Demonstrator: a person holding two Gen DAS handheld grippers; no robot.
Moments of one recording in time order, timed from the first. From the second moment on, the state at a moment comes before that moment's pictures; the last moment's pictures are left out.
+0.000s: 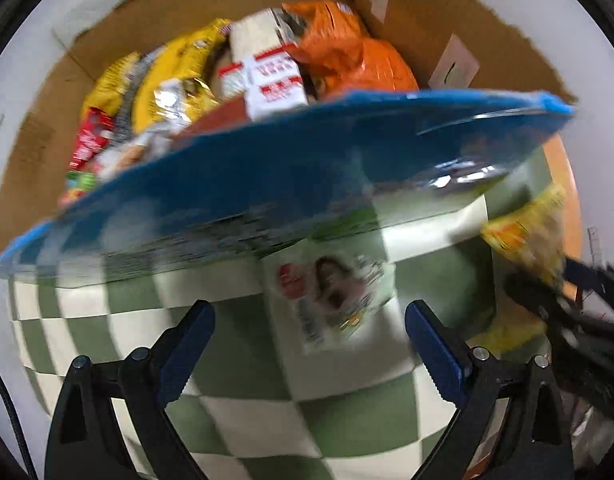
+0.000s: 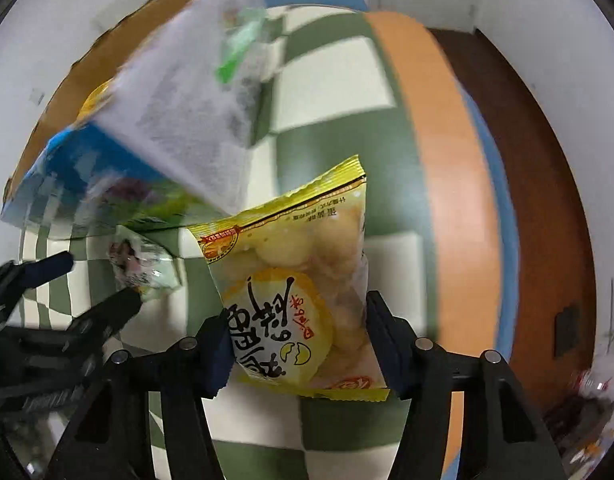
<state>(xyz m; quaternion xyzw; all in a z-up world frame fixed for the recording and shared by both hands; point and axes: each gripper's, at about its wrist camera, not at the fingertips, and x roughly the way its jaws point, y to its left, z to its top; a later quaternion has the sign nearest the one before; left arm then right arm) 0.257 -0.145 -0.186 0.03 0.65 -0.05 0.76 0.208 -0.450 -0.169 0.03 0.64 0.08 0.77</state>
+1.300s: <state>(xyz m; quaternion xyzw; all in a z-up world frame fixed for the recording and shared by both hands) 0.187 -0.043 -0.180 -0.05 0.67 -0.06 0.73 0.158 -0.410 -0.174 0.05 0.67 0.11 0.73</state>
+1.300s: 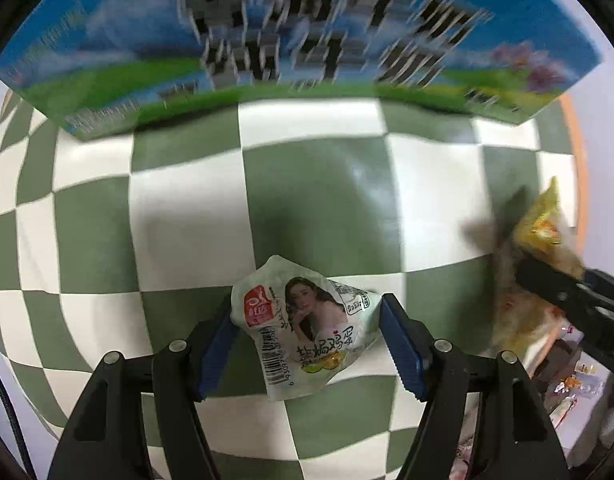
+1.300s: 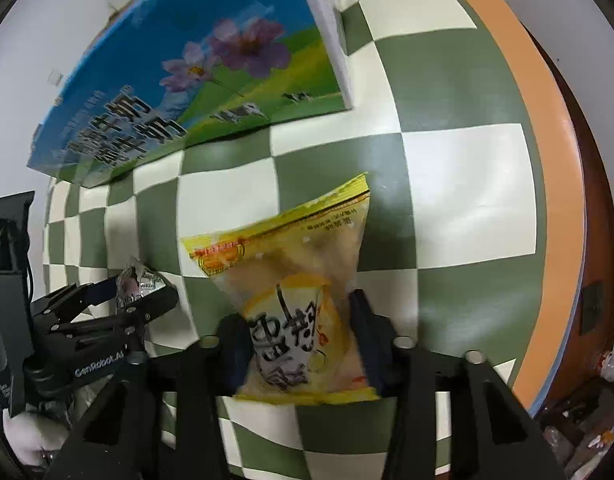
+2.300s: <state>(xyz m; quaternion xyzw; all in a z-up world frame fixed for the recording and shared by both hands) 0.443 0.033 -0.105 -0.11 0.65 -0.05 0.75 0.389 -0.275 -0.085 0.04 0.61 0.16 0.78</state>
